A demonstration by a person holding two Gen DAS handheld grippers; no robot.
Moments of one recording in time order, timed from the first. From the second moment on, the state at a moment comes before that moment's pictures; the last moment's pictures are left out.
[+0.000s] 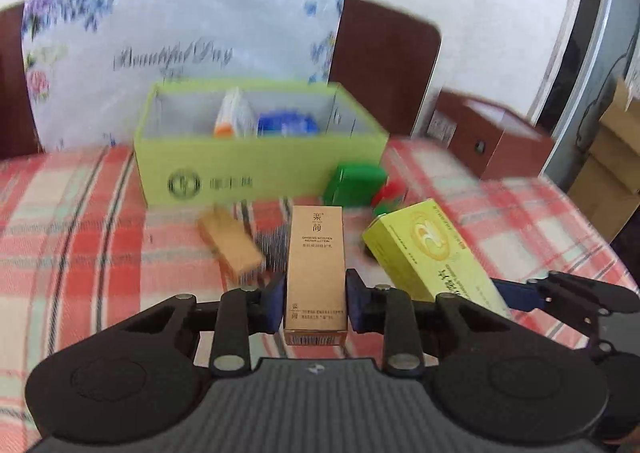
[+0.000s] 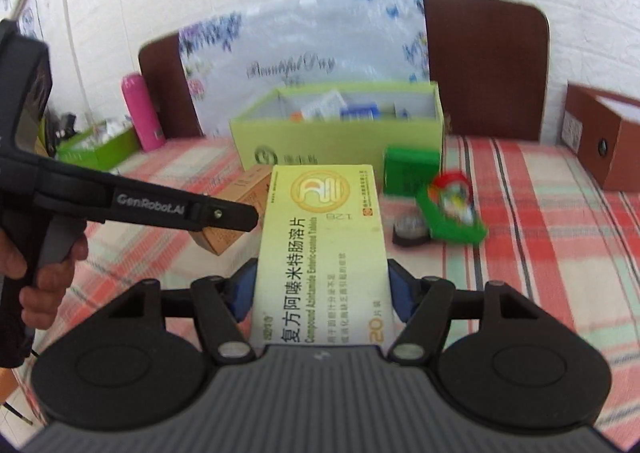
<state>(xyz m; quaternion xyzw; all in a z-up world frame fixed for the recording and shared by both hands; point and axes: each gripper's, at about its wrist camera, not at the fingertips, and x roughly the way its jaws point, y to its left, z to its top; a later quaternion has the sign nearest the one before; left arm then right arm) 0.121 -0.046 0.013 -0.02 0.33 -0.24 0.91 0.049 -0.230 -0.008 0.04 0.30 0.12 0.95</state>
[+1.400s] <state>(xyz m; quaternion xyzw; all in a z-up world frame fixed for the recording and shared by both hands) 0.315 -0.038 0.046 -0.05 0.32 -0.13 0.94 0.258 -0.248 -0.006 -0.02 0.24 0.03 0.97</state>
